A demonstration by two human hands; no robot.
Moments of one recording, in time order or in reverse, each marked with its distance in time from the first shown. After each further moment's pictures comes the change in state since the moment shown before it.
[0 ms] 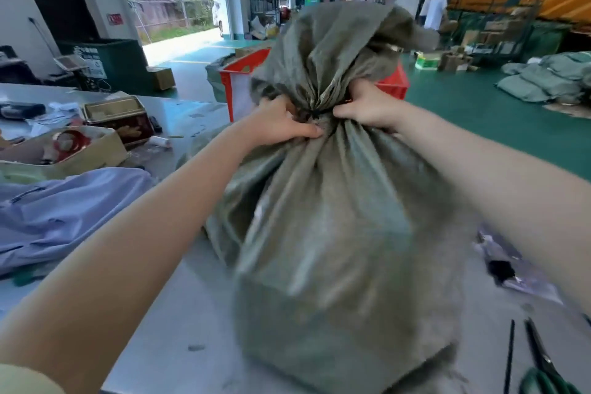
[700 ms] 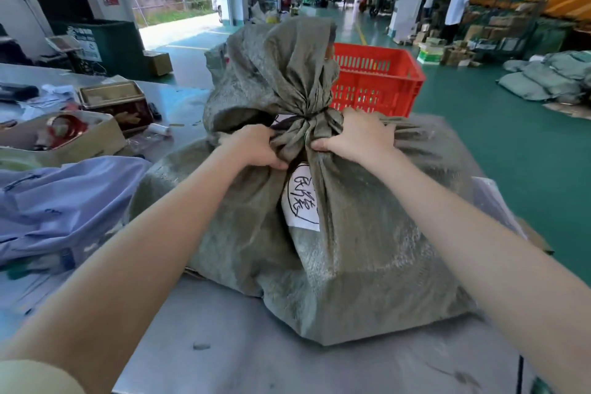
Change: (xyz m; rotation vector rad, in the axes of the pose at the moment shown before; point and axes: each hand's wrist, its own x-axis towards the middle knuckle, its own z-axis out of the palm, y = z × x) left_hand 0.008 -0.067 0.017 0.292 -0.098 -0.039; right_hand 0.003 0.012 0.068 -0.504 0.166 0.363
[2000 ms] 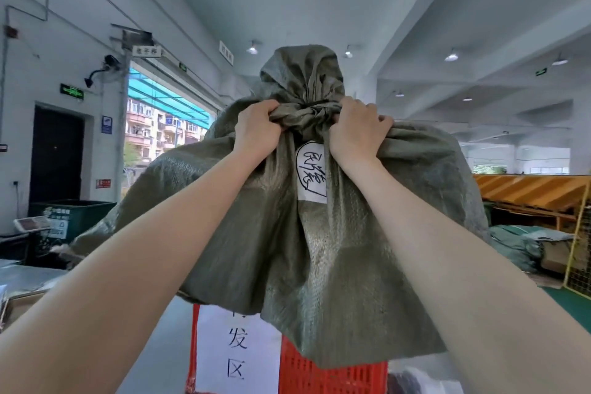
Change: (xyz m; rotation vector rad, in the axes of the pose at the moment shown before) left_hand 0.102 0.111 -0.291 -0.599 1.049 0.410; right_hand 0.144 -0.078 -0.264 0.028 0.945 -0.098
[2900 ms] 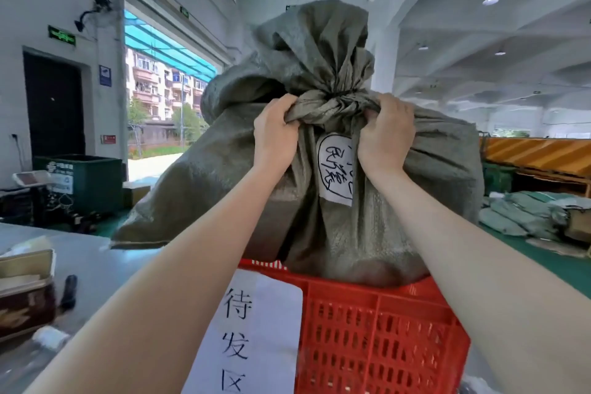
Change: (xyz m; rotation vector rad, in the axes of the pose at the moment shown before) left_hand 0.012 -0.192 0.171 -0.177 0.089 0.005; right_hand -0.005 0.070 0.244 0.272 0.123 0.093
